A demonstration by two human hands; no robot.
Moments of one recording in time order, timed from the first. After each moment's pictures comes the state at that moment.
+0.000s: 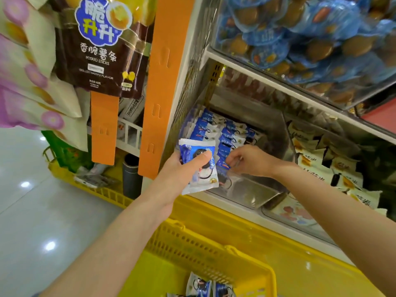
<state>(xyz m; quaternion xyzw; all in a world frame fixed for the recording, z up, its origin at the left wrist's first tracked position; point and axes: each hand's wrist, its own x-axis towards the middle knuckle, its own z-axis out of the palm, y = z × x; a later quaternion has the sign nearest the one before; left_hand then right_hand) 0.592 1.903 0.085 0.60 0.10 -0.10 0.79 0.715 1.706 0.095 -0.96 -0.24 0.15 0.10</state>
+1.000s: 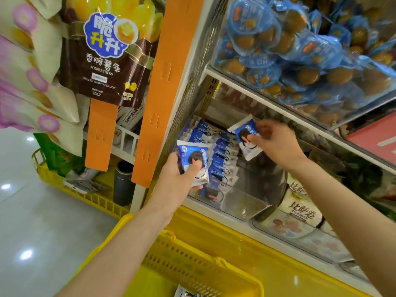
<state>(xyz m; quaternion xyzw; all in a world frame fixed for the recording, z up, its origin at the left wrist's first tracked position) 0.598 1.891 0.081 0.62 0.07 0.03 0.78 0.703 1.702 0.168 -0.96 -0.09 -0.13 0.24</state>
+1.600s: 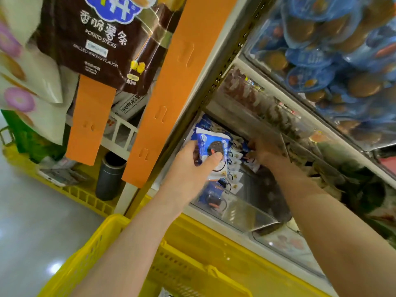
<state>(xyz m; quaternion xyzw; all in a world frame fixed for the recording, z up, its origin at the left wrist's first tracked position) 0.635 1.894 0.080 0.60 0.03 0.02 0.80 0.806 1.687 0.104 -1.00 -0.01 -0.01 -0.05</state>
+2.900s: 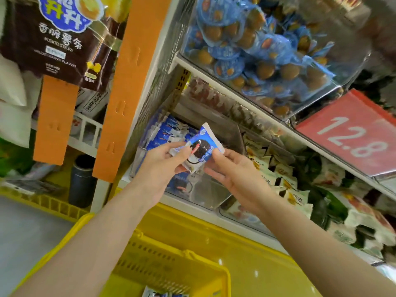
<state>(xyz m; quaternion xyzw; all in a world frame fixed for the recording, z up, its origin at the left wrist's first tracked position) 0.608 1.869 0.083 0.51 -0.01 -0.04 0.86 0.607 1.717 0.134 -0.76 -0.01 0.07 0.65</state>
